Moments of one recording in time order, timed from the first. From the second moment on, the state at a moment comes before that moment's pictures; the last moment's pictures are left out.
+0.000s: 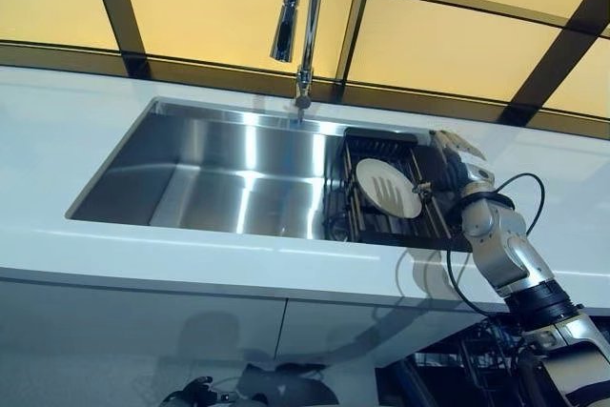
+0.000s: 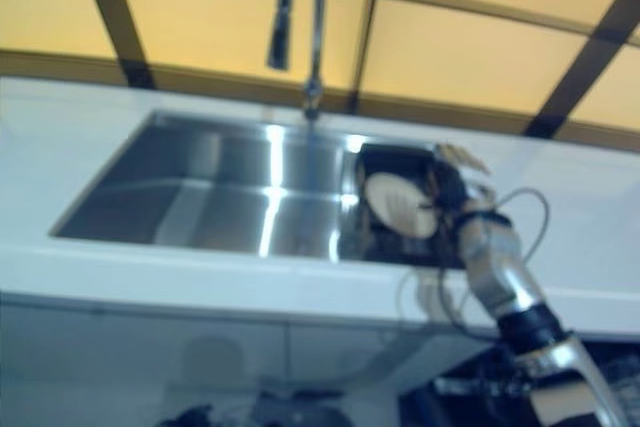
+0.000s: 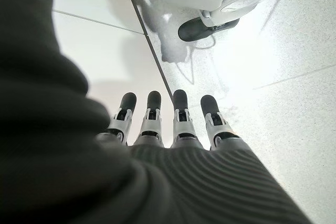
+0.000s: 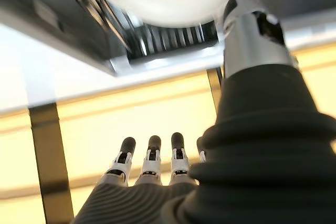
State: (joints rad) left arm 0.00 0.32 -0.29 1.16 0.07 0.02 -0.03; right arm -0.44 -0.66 0.26 0.14 -0.51 0.36 0.06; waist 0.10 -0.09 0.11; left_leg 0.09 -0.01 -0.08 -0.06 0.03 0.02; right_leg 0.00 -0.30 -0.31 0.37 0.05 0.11
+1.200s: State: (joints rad) left arm 0.00 0.34 -0.30 1.12 0.07 0.04 -0.04; right arm -0.56 -0.59 0.36 0.44 -0.46 0.46 0.29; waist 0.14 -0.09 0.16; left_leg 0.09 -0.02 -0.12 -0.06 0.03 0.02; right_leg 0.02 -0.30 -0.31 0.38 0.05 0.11
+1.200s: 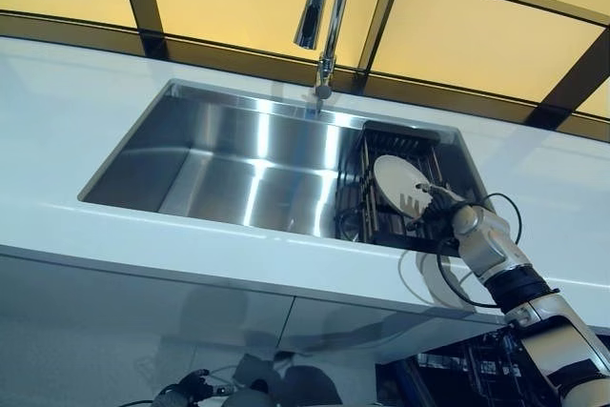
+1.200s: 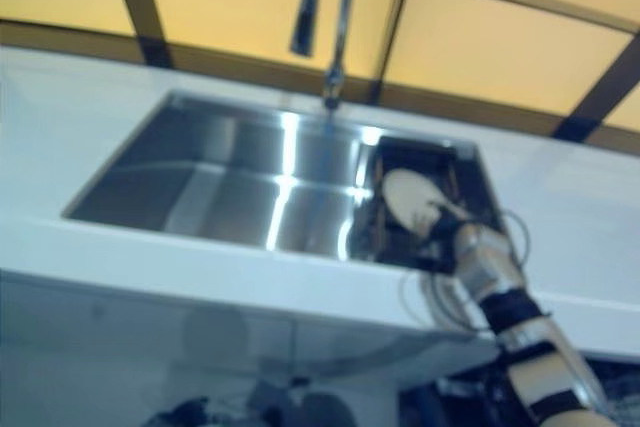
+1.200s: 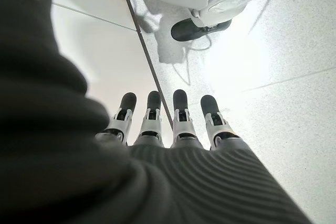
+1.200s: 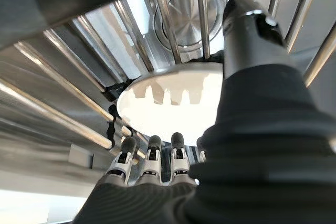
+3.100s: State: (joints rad) left arm -0.02 0.34 -0.33 1.12 0.06 0.04 -0.04; right arm -0.62 -0.43 0.40 0.57 -0.46 0.56 0.05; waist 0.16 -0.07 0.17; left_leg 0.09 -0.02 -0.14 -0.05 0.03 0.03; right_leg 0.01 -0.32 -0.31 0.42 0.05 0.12
